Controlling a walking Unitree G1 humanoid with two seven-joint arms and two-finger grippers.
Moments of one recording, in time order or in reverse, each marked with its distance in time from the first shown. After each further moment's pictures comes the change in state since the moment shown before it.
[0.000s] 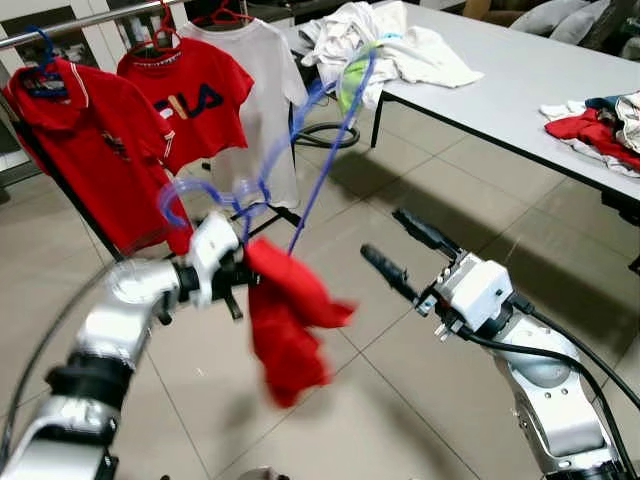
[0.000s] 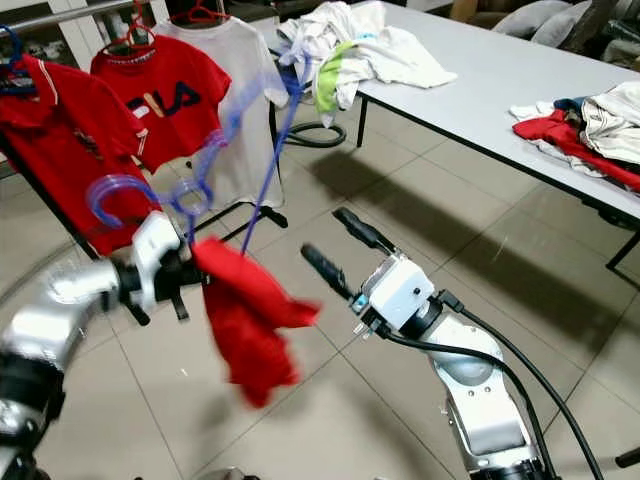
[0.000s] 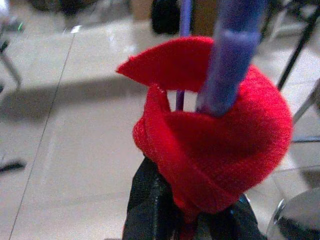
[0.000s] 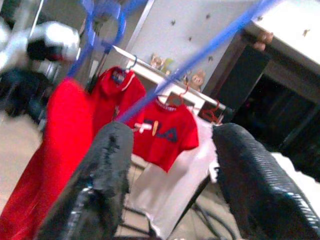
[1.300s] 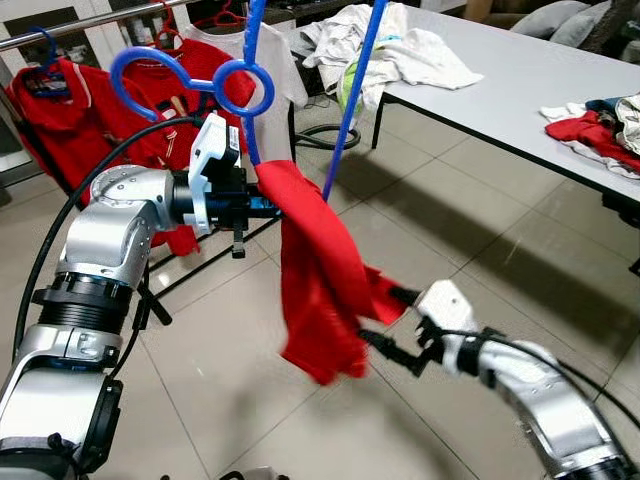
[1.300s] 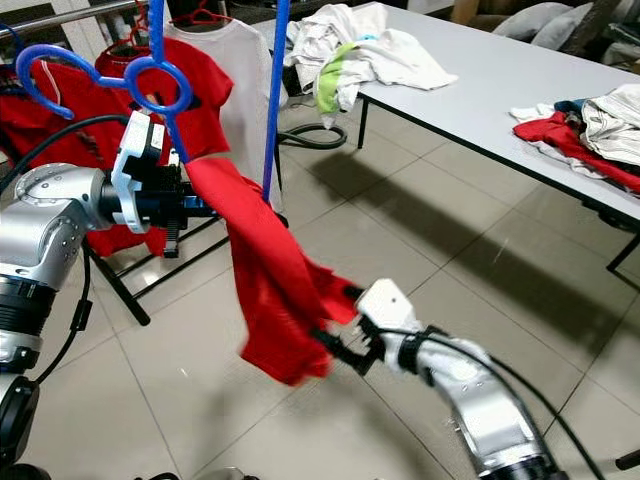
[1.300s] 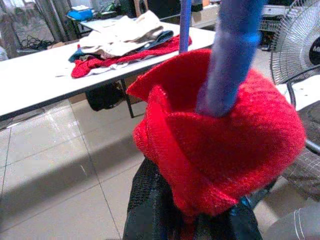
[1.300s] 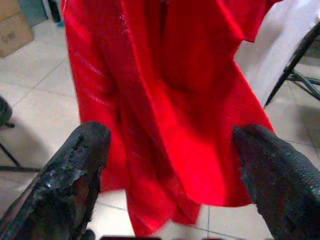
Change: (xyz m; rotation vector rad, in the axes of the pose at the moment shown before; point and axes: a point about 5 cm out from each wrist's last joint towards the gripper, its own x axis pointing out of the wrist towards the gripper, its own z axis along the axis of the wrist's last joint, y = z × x) left arm 0.001 0.007 0.104 0.159 -0.234 -0.328; right arm -0.026 0.021 -0.065 0.412 0.506 0.205
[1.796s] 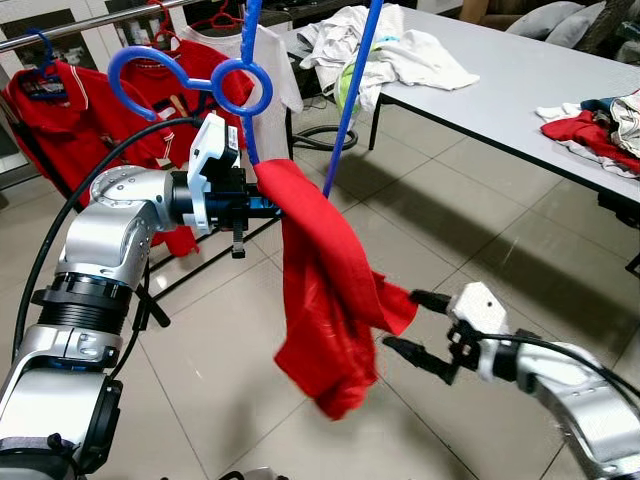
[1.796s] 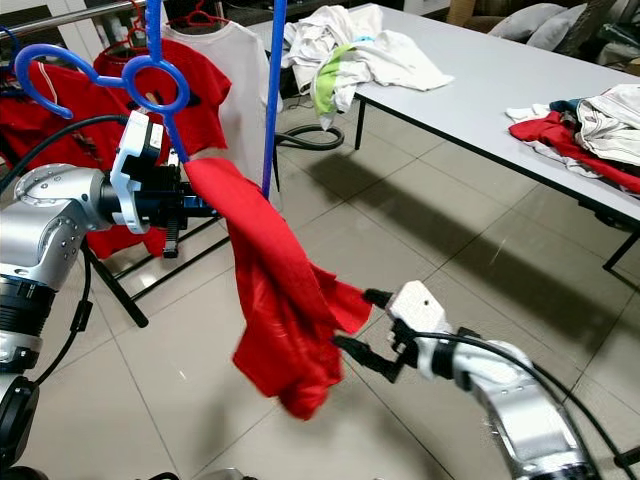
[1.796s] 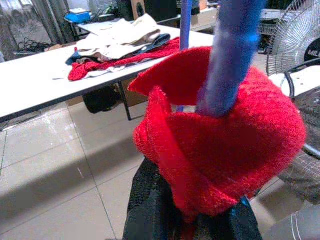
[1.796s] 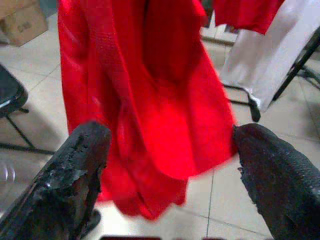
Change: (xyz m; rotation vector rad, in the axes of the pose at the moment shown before) left arm 0.001 0.000 0.000 -0.013 -0.011 -0.005; right arm -0.031 -0.012 -0.006 -0.018 0.045 0.067
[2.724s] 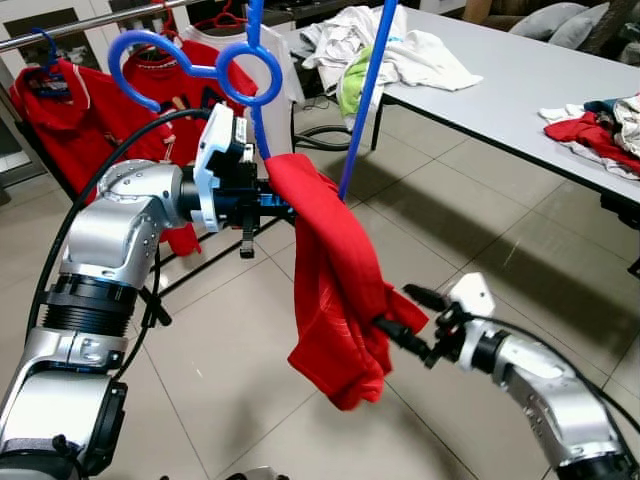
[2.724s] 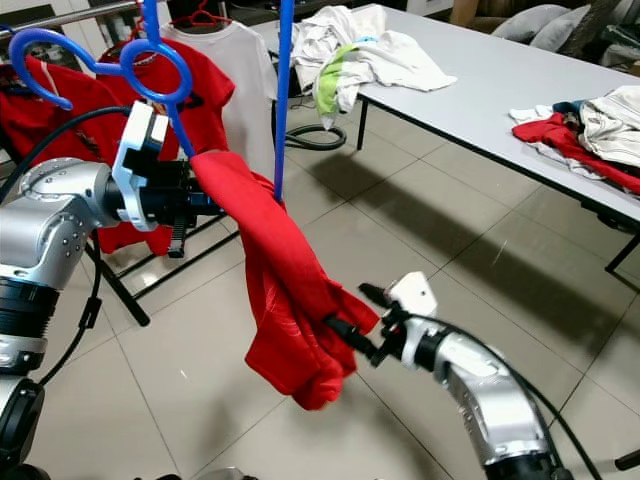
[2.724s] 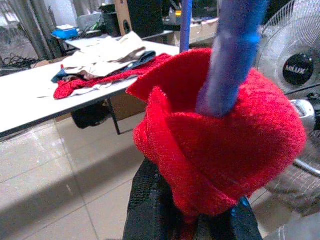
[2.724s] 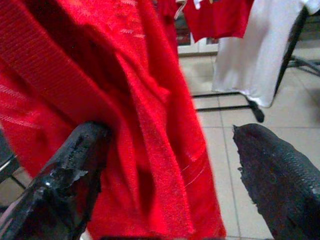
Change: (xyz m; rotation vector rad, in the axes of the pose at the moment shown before) left arm 0.011 -0.009 0.015 0.001 -0.063 -0.064; right arm 0.024 -0.009 -0.006 0.224 -0.128 -0.101
